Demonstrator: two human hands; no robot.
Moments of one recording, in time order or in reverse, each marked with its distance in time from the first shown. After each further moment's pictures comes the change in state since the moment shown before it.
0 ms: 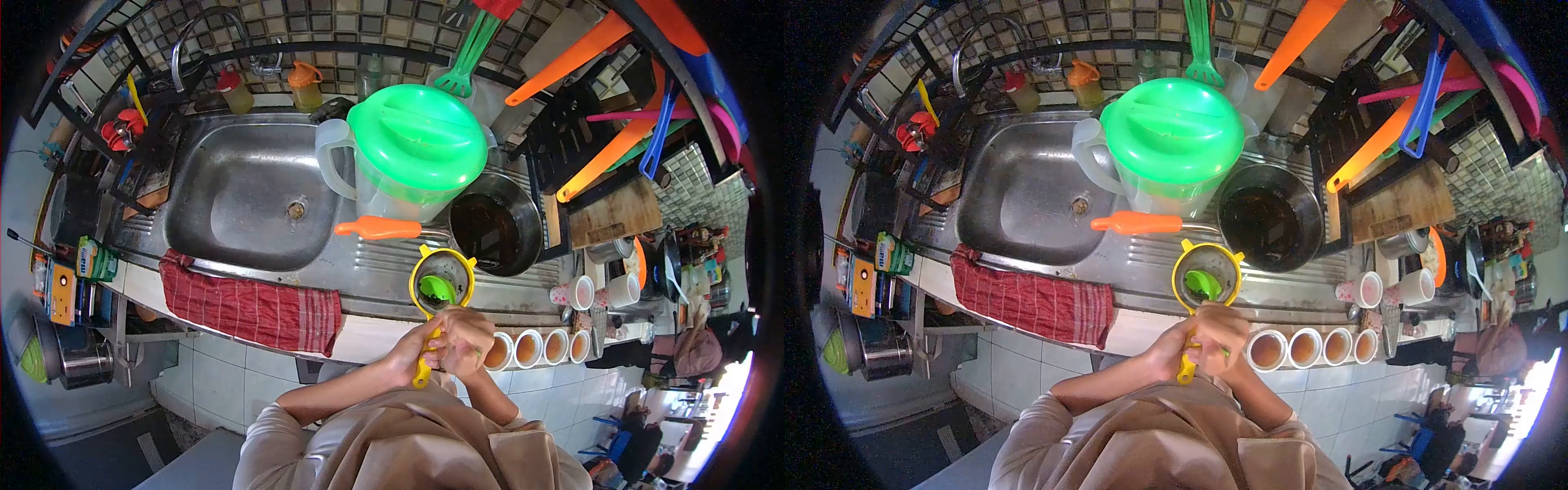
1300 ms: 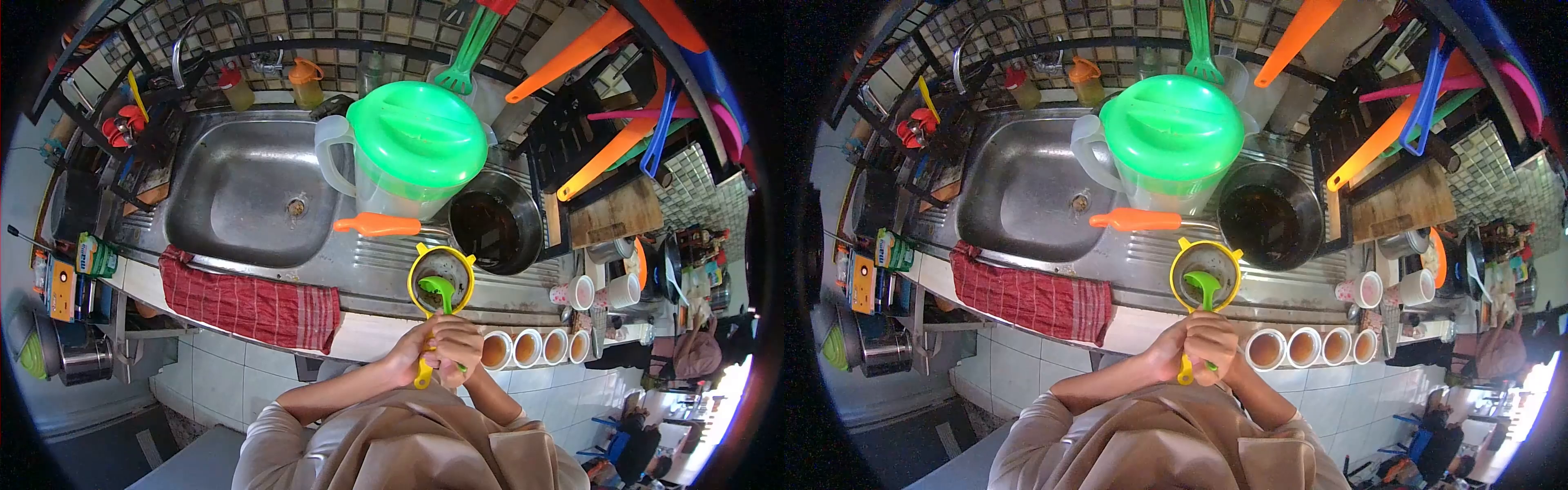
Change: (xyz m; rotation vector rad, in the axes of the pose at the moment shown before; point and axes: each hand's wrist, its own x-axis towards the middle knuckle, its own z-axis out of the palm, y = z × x) left_hand 0.014 -0.013 -0.032 -0.125 -0.420 0.089; right_hand -0.004 0.002 -0.013 -0.025 -0.234 -0.191
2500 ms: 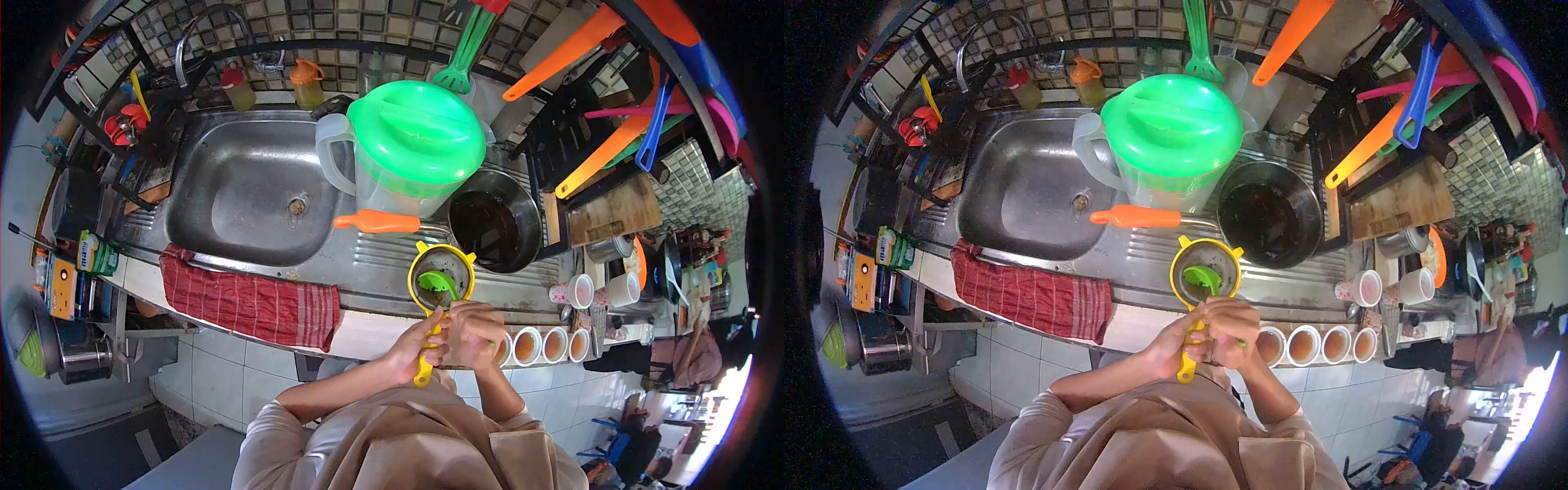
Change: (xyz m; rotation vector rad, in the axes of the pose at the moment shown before) left_hand 0.002 0.005 0.038 0.082 0.376 -0.060; right_hand 0.005 0.003 -0.013 0.141 0.094 0.027
